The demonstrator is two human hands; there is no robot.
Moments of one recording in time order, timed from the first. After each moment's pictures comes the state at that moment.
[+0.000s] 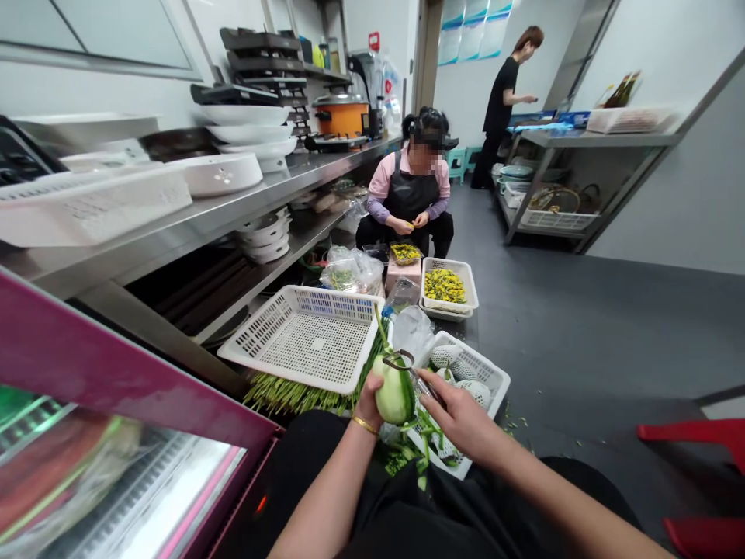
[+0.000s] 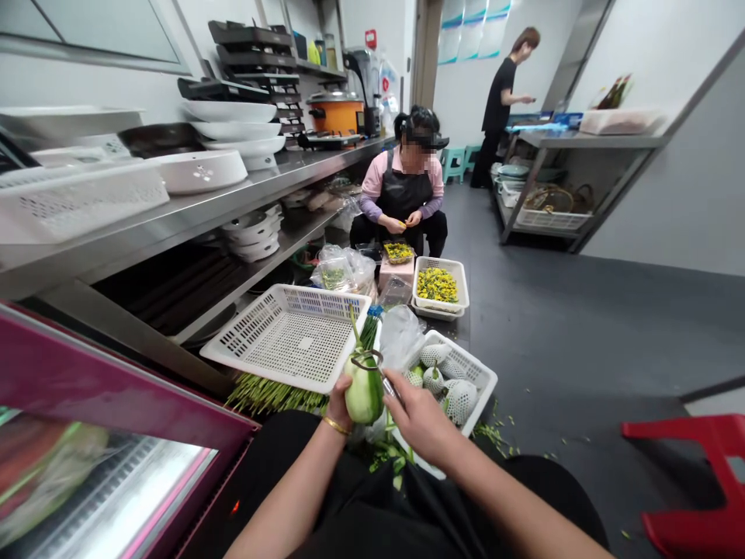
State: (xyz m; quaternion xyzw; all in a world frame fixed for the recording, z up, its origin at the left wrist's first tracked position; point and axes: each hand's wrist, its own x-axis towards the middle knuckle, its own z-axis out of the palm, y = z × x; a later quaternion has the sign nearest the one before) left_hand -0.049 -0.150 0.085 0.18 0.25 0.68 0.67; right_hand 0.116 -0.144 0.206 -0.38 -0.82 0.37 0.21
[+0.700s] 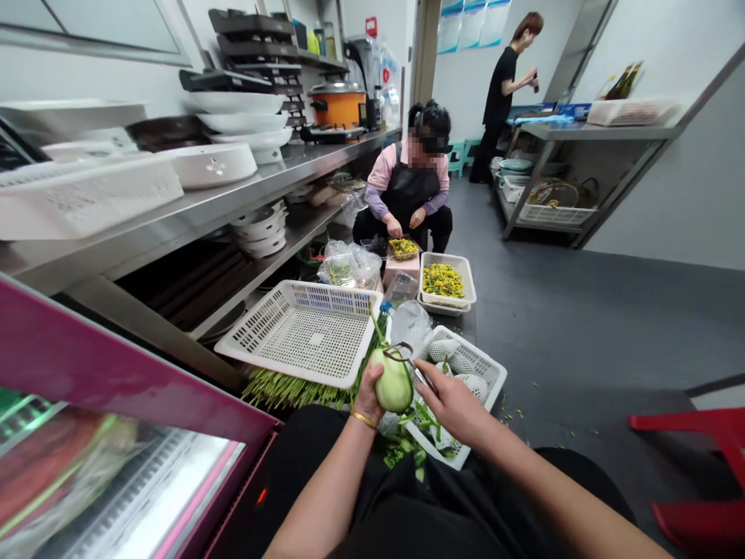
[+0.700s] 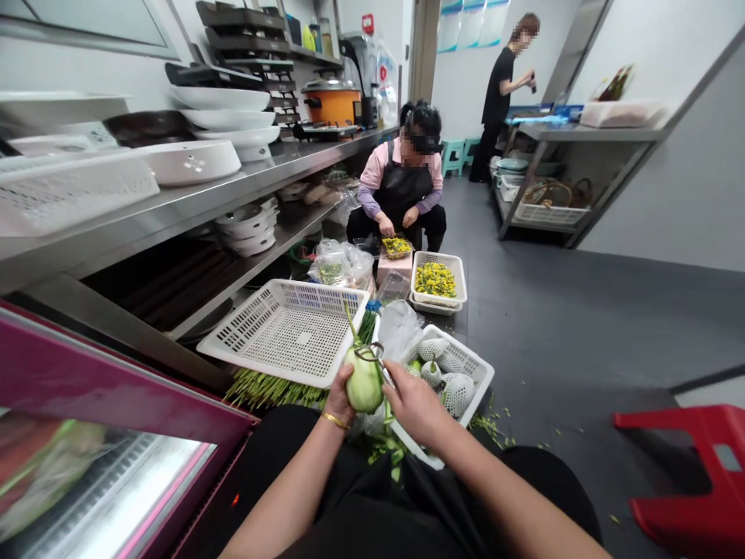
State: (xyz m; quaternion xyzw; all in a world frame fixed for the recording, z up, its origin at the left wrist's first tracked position) left_hand -0.046 -0.145 0.081 0.12 0.31 0.71 0.62; right_hand 0.113 -0.138 0.191 -0.42 -0.83 0.33 0.18
